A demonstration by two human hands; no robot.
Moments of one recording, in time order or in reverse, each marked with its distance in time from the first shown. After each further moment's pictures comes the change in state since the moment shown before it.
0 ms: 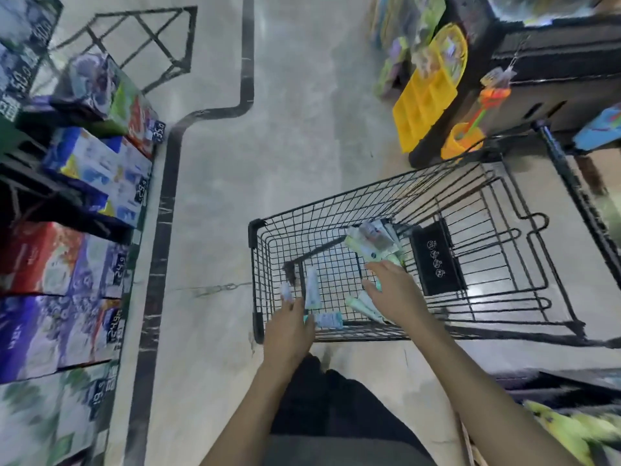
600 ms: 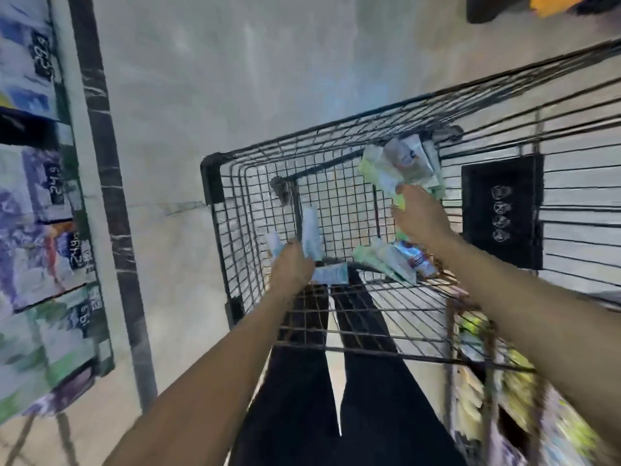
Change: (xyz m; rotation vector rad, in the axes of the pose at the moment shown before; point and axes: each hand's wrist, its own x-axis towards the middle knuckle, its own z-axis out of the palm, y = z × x) left_hand 0.222 -0.043 0.111 -0.282 -0.362 -0.342; right_hand 0.232 0.107 0.125 -0.011 -0.243 0.242
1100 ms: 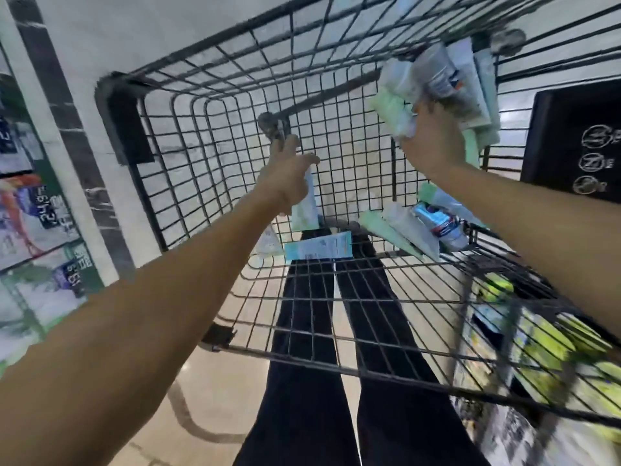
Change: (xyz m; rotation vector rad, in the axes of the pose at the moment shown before) left_hand 0.158 0.013 0.012 0.555 -0.046 0.328; right_hand 0.130 0.048 0.088 -0.118 0.086 -0.024
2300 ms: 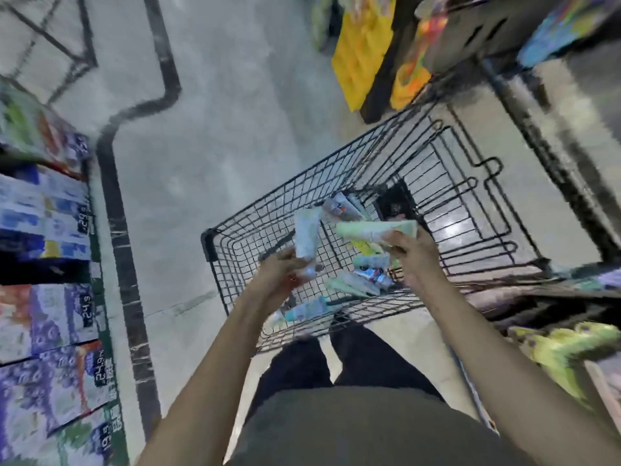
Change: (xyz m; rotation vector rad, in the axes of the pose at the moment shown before) left_hand -0.324 0.133 -0.129 -1.504 -0.177 0.045; right_hand -0.356 0.004 -0.208 1.714 0.347 0.310
